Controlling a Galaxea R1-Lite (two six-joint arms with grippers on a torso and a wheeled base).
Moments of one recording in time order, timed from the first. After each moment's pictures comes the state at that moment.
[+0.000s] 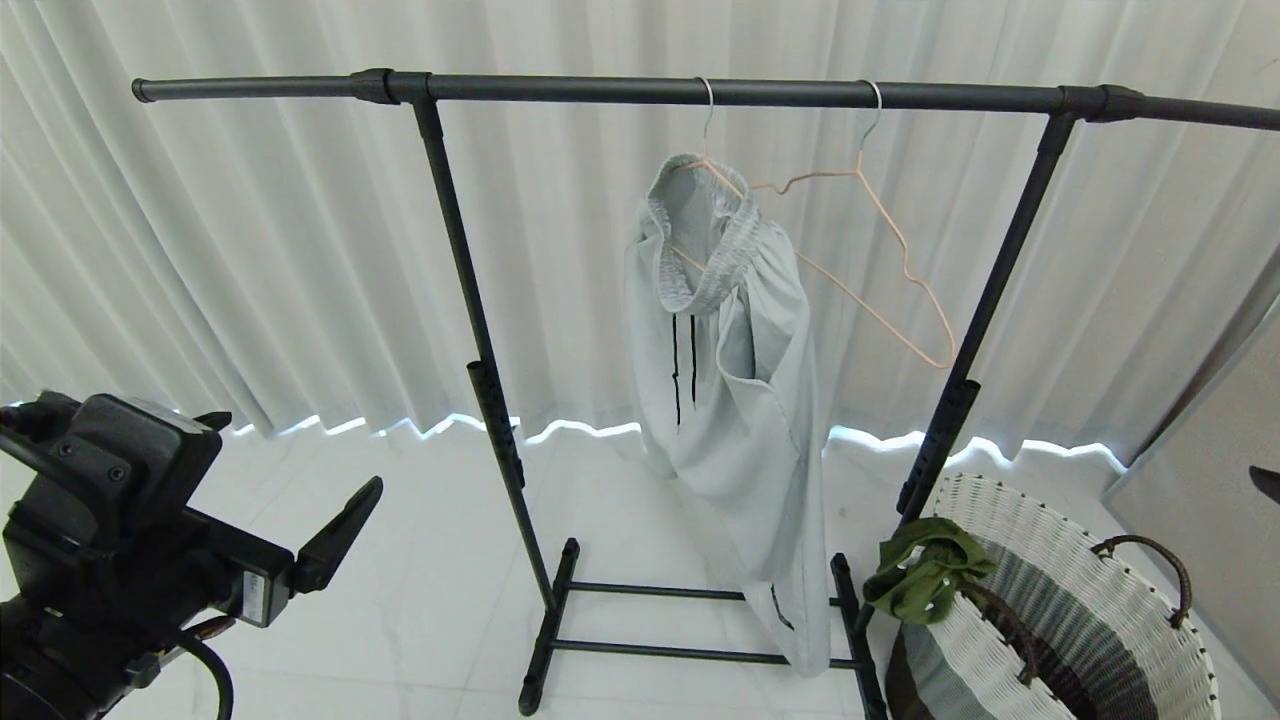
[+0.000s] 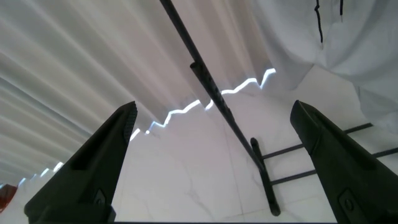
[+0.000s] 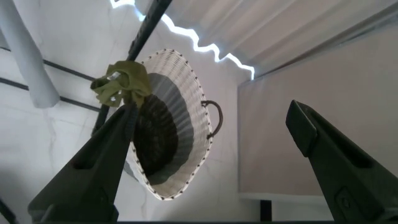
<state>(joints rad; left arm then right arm) -0.33 1.15 -0.25 -0.82 0.20 0.50 0.10 0.98 -0.81 0.16 -0.20 -0.47</state>
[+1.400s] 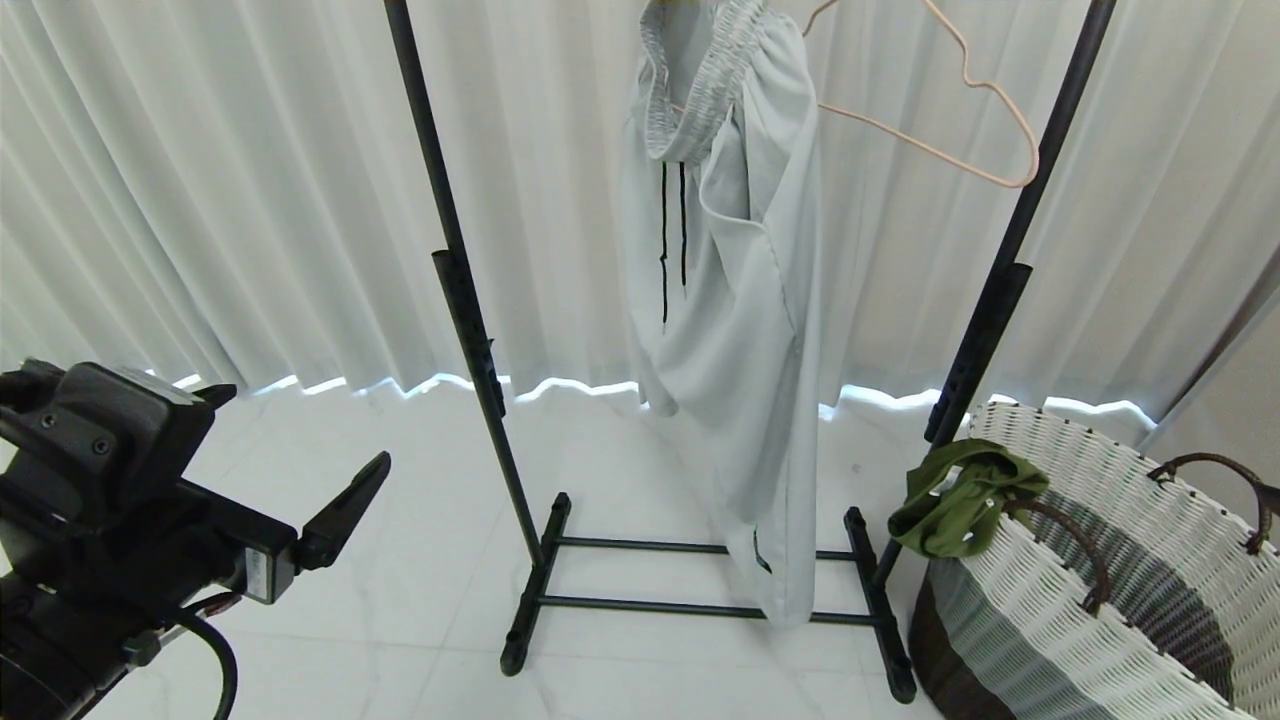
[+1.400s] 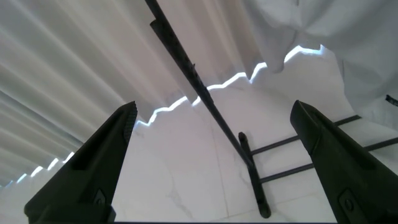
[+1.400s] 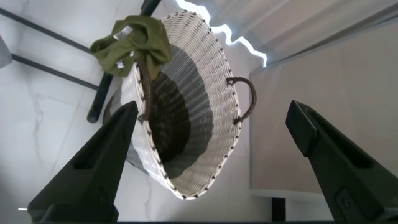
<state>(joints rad) -0.36 1.15 -0.29 -0.82 0.19 0.51 0.08 0.98 -0.78 0.16 -0.20 -0.52</state>
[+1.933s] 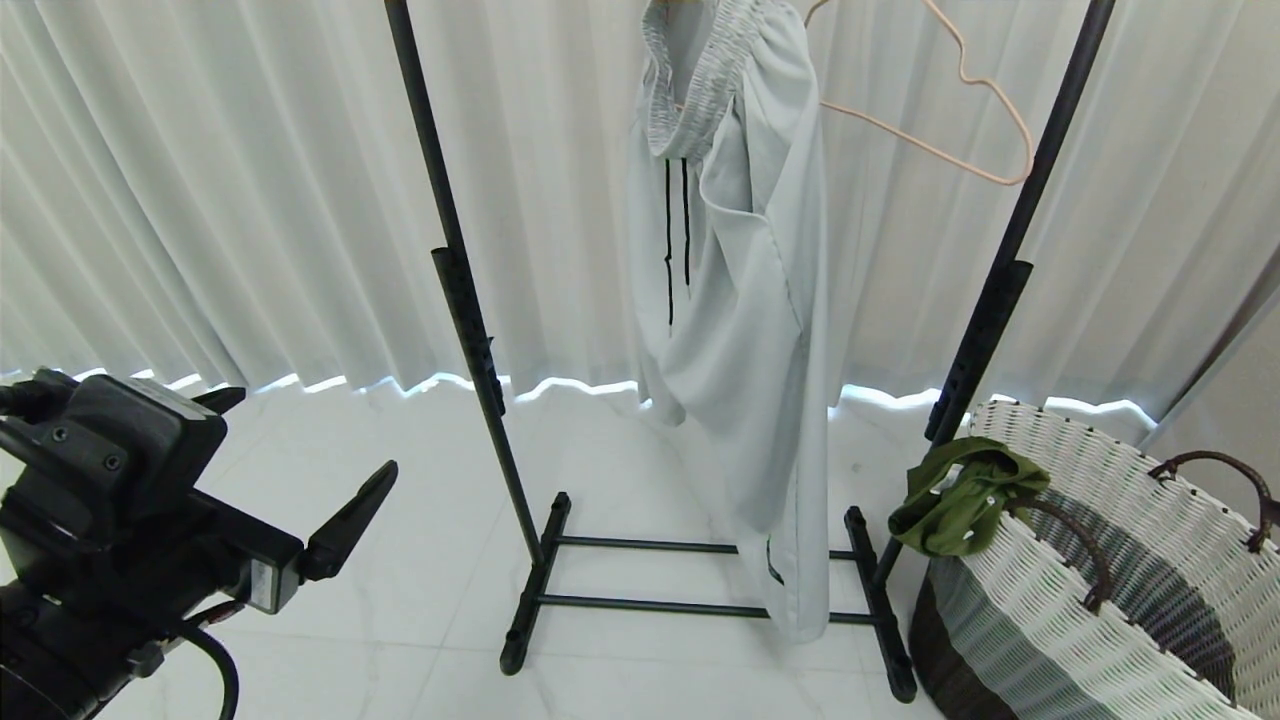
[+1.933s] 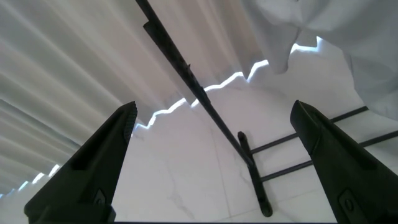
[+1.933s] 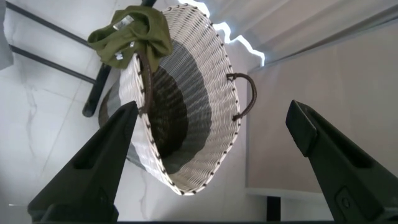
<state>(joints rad) -0.38 1.15 -0.28 -0.83 0.20 0.54 0.08 0.95 -0.75 0.16 -0.20 -0.54</state>
